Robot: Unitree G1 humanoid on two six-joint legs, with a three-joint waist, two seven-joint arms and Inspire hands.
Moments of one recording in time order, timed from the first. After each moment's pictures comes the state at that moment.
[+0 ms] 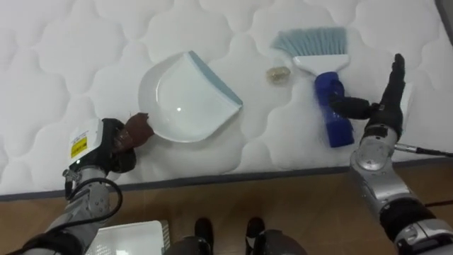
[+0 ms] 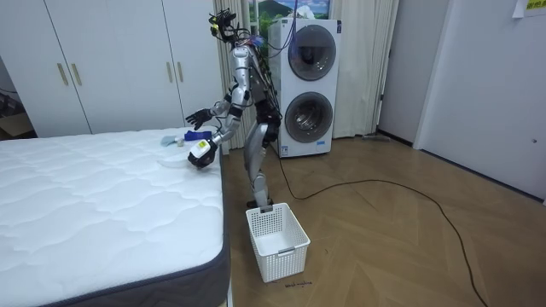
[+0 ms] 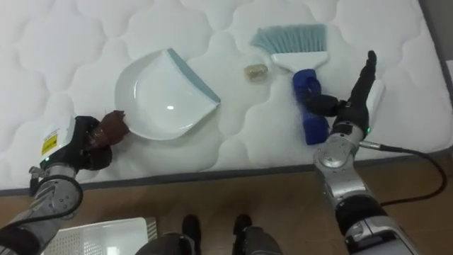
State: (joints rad) left arm -0.41 0.40 -0.38 1.12 0.41 -0.22 0.55; right arm -0.48 -0.37 0.29 0.96 0.23 -0.32 -0.62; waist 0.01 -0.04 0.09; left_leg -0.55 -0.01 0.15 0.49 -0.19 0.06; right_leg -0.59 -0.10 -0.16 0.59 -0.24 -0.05
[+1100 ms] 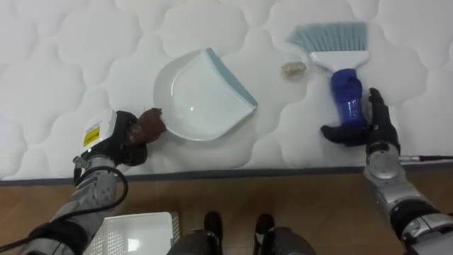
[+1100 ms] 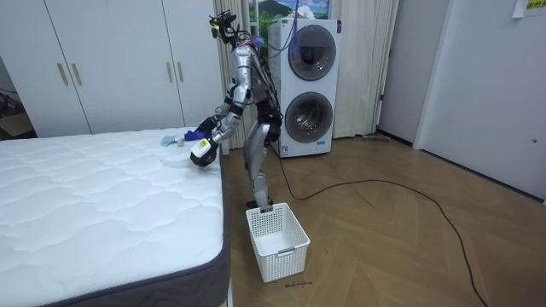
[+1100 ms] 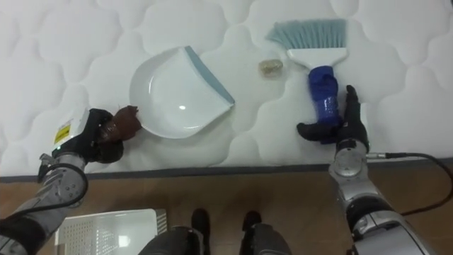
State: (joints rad) left arm -0.45 0.40 -0.40 1.08 0.40 -0.20 0.44; right arm -0.53 -0.40 0.30 1.22 0.22 -0.26 -0.36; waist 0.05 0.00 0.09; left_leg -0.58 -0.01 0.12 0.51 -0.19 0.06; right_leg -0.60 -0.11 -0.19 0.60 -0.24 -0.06
